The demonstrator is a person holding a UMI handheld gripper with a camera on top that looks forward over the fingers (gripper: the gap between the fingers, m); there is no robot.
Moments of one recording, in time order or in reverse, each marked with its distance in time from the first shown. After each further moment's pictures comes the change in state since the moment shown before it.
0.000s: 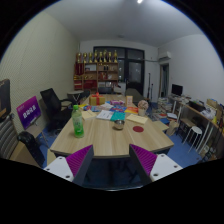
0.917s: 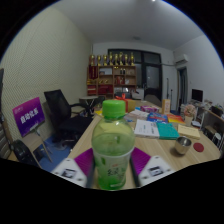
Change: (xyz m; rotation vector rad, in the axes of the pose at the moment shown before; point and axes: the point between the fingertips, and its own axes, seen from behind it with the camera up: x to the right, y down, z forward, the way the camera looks) arm -0.226 -0.032 0.384 0.100 -0.139 -0.018
